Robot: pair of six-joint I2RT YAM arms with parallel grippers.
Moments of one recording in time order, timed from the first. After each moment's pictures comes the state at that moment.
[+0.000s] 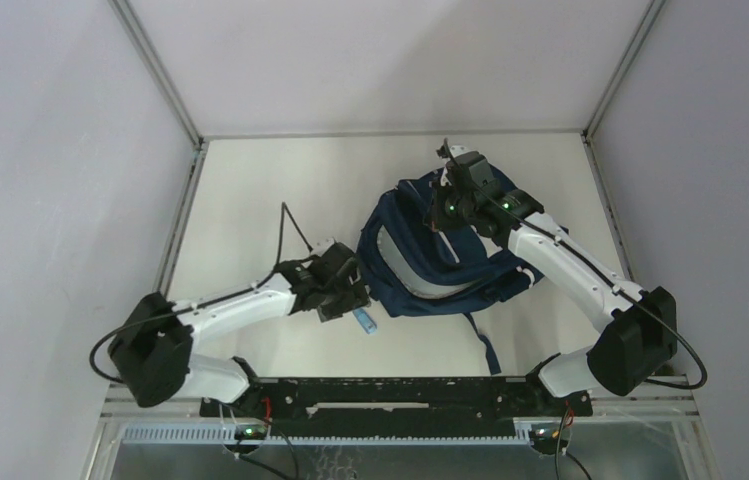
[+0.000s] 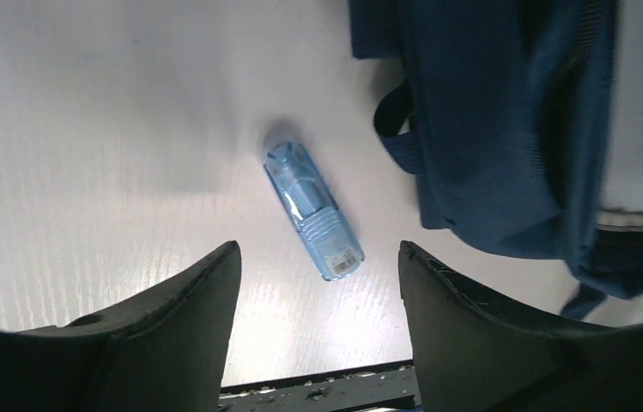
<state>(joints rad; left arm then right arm) -0.82 1.31 0.76 -0.52 -0.15 -1.09 0.57 1.42 1.28 -0.61 -0.02 0.40</state>
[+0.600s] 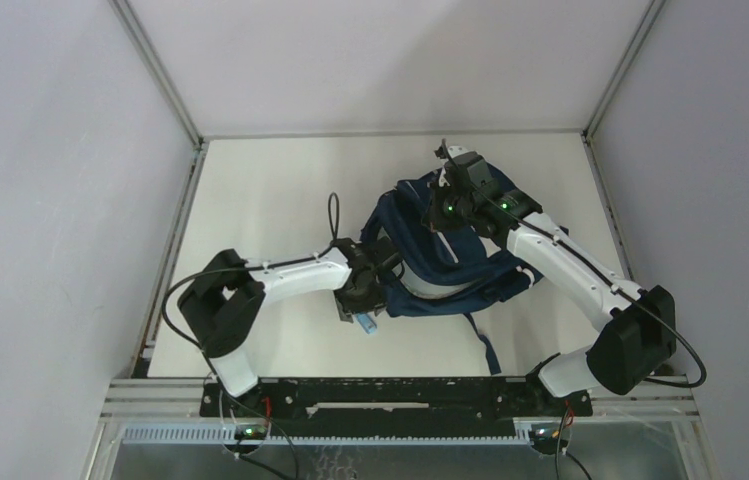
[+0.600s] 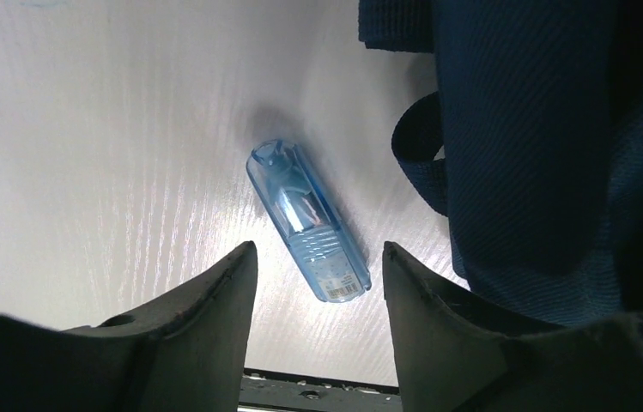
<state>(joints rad) -0.91 1.74 1.11 -0.85 -0.18 -1.18 0.58 1.42 1.28 -0.60 -0.02 0.40</state>
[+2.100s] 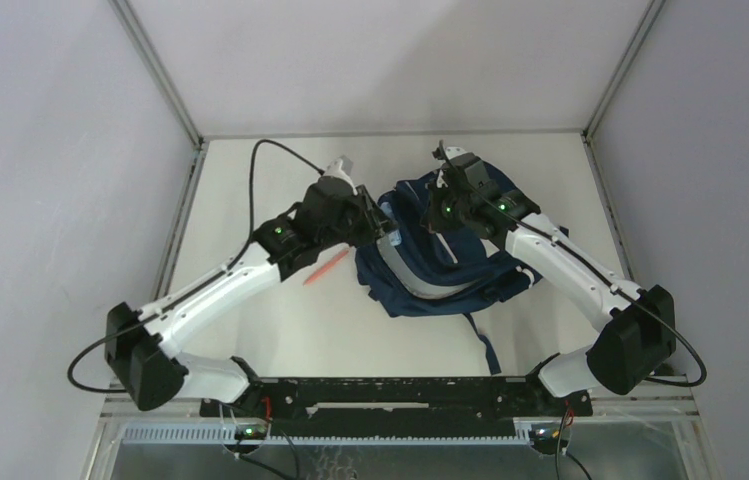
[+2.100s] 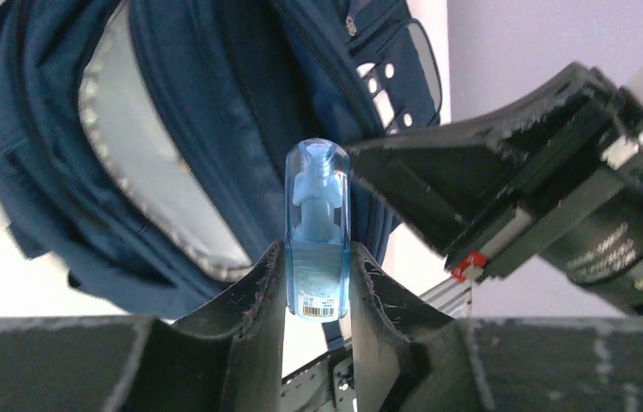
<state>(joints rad) -0.78 1.30 1.18 -0.41 -0.08 -0.96 0.59 1.42 1.28 -0.60 -0.01 0.40</state>
